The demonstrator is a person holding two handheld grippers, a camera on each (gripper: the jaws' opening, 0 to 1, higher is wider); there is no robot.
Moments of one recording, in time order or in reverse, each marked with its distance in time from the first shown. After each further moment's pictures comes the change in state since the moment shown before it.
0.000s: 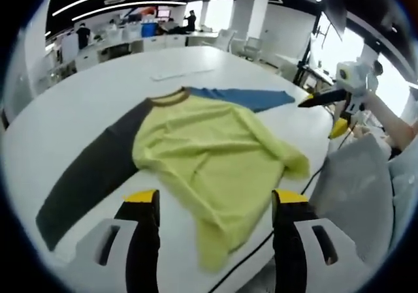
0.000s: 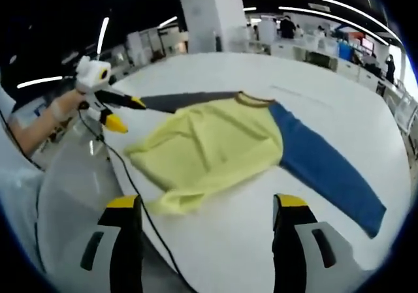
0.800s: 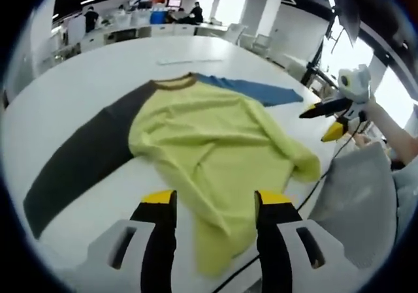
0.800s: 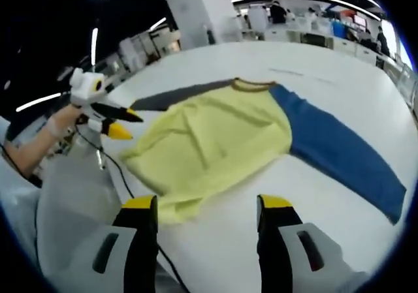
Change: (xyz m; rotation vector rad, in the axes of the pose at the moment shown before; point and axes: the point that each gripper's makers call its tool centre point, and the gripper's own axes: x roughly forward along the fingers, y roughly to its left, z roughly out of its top) left arm 0.024 0.010 -0.014 -0.092 0.039 0.000; right arm 0.034 -0.006 -0.014 0.131 0.039 0.036
